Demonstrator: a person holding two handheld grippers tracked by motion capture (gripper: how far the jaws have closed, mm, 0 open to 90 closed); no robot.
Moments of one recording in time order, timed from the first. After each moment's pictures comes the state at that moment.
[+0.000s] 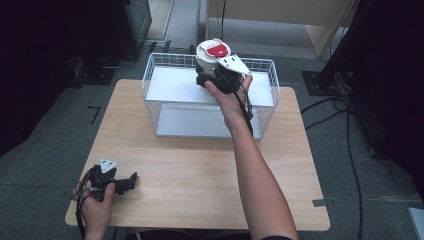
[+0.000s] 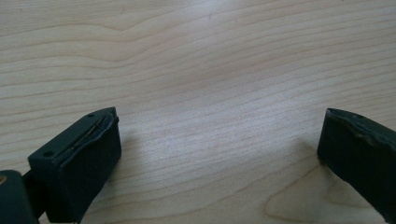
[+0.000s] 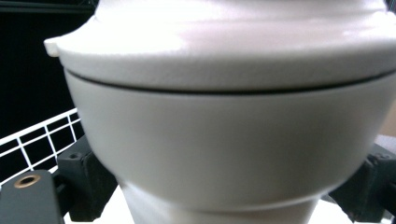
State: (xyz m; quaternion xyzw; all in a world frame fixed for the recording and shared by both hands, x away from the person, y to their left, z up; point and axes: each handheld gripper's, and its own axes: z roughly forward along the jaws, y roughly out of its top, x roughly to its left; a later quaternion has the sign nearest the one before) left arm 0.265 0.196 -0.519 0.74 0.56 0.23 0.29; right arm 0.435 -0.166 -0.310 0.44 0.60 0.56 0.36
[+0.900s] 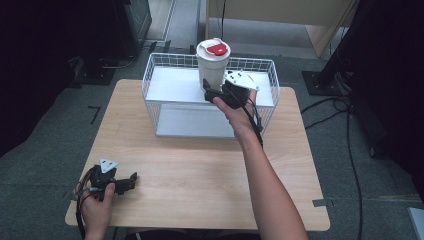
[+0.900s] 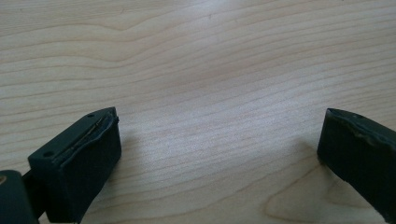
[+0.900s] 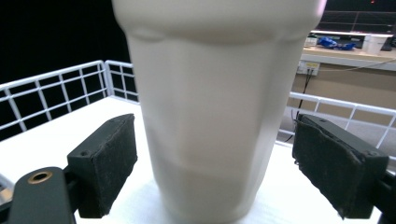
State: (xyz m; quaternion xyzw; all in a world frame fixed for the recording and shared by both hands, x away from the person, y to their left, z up) left arm 0.265 0.196 -0.519 0.74 0.56 0.23 0.29; right arm 0.405 -0.187 -0.336 0.42 0.63 0.55 0.35
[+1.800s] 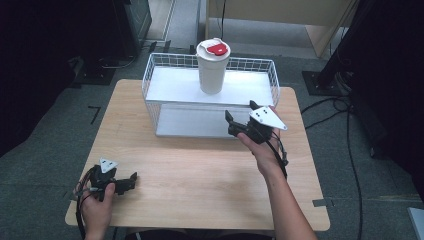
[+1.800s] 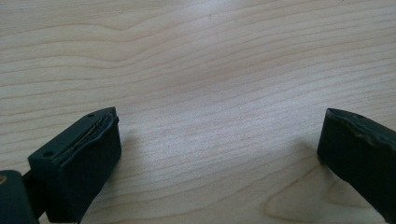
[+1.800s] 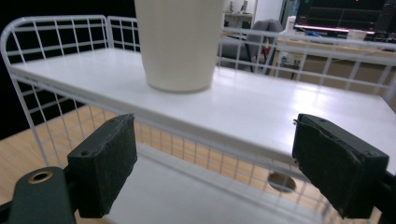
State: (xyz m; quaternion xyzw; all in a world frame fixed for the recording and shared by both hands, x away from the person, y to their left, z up) left arm 0.265 0.196 -0.519 0.74 0.56 0.23 0.29; right arm 0.323 -0.249 -0.379 0.42 0.64 0.53 0.36
